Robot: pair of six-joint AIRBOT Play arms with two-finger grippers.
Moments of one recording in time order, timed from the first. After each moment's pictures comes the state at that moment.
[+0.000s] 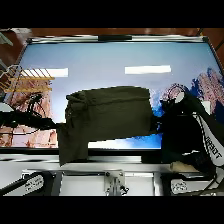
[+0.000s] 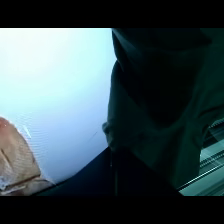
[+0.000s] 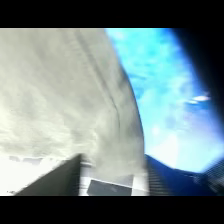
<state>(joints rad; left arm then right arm) 0.30 -1.22 0.80 0.99 -1.29 -0.96 -0.04 -1.58 1.03 -1.22 1.40 1.51</state>
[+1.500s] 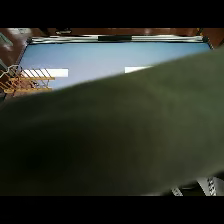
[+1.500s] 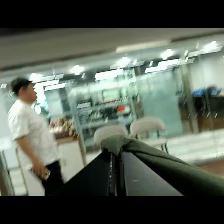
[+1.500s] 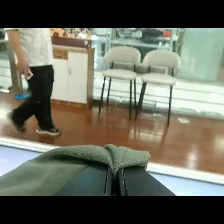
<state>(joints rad) 0.30 -0.51 1.95 1.10 -1.03 -1.25 0.01 -0.68 1.98 -1.36 1.21 1.44</state>
